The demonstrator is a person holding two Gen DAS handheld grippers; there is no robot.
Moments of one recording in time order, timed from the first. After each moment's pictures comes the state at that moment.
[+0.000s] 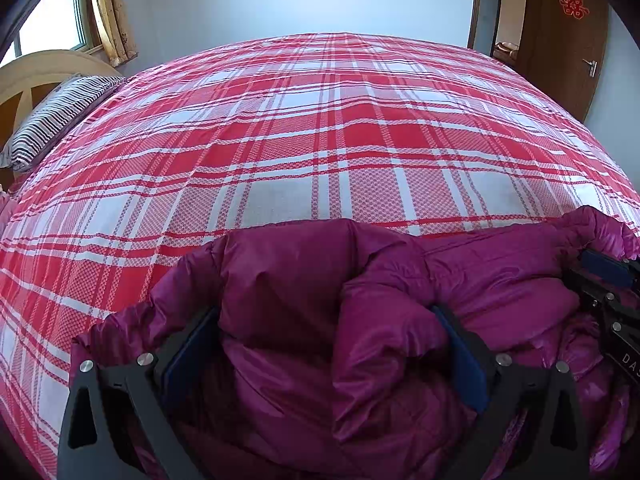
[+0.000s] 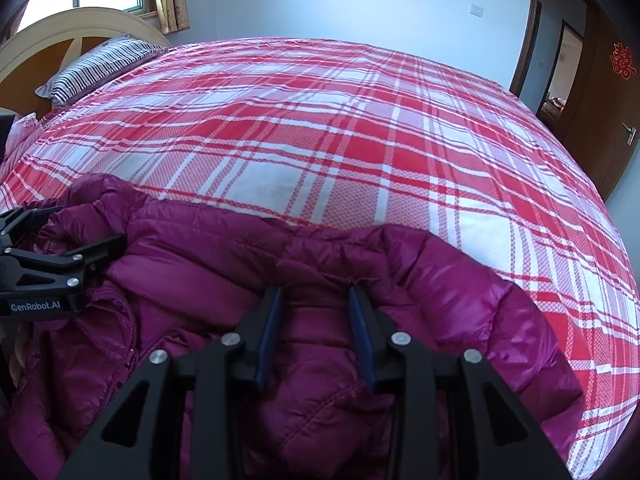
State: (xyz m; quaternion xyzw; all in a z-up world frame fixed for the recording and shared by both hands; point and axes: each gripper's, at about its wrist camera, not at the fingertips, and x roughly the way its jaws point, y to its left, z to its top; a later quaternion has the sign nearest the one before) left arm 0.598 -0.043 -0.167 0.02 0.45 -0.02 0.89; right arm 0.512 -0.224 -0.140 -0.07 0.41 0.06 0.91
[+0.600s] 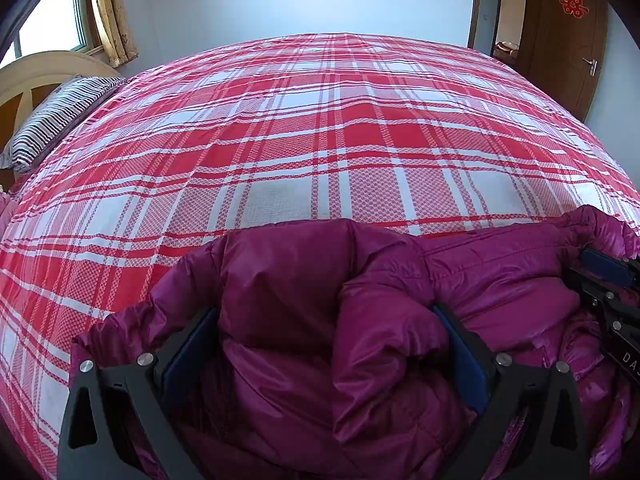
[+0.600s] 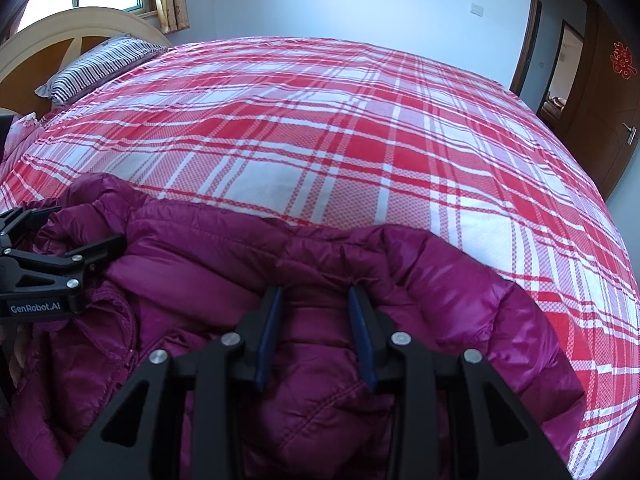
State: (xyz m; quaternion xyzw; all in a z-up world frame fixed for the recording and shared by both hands) left arm 0.598 -0.043 -0.168 0.02 0.45 -0.02 0.89; right arm 0.514 -0.223 -0.141 -0.07 0.41 0.06 0.91
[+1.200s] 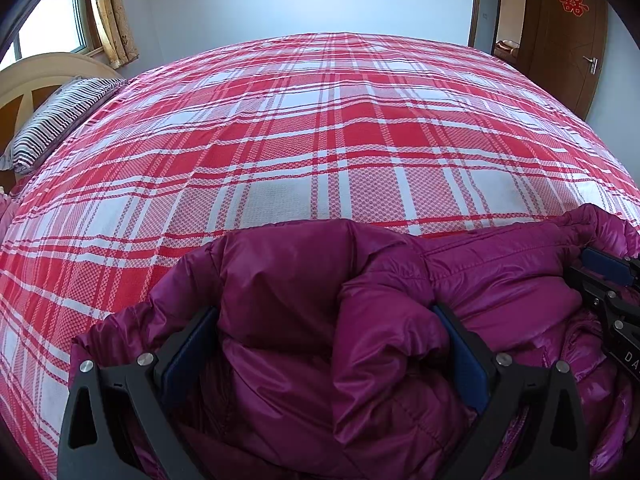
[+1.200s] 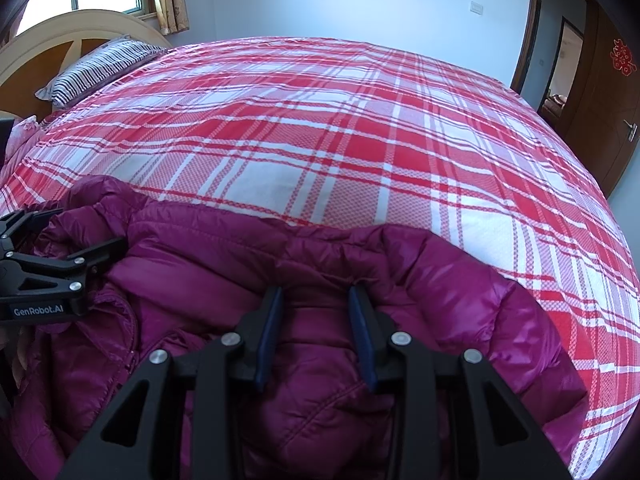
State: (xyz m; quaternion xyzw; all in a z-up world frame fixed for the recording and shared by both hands) left arm 0.598 -0.043 -0.168 0.03 0.45 -0.02 0.89; right arm 0.515 -0.223 -0.142 -0.07 0.41 0.06 0.91
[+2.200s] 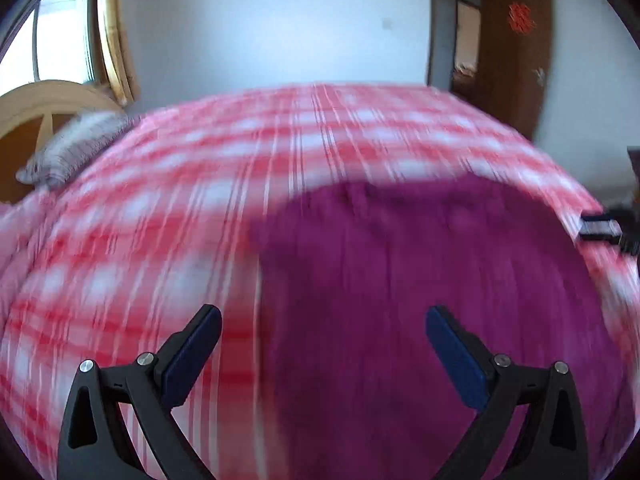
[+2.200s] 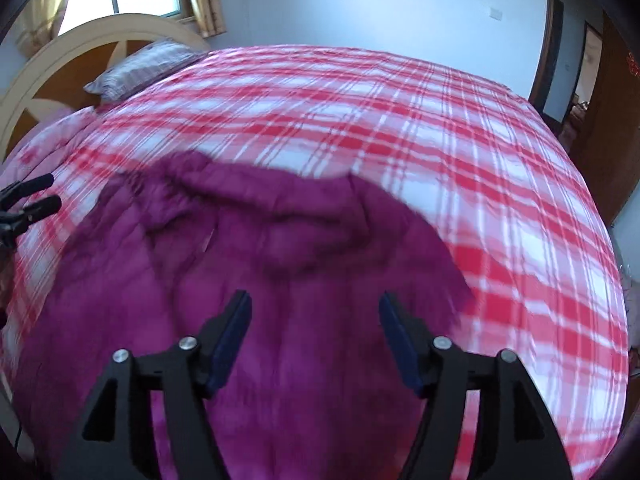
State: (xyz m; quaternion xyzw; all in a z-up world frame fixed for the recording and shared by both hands) left arm 0.358 0.042 -0.081 0.04 0.39 -0.09 0.92; right arm 0.357 -0.289 -0.069 -0.06 0.43 0.14 0.89
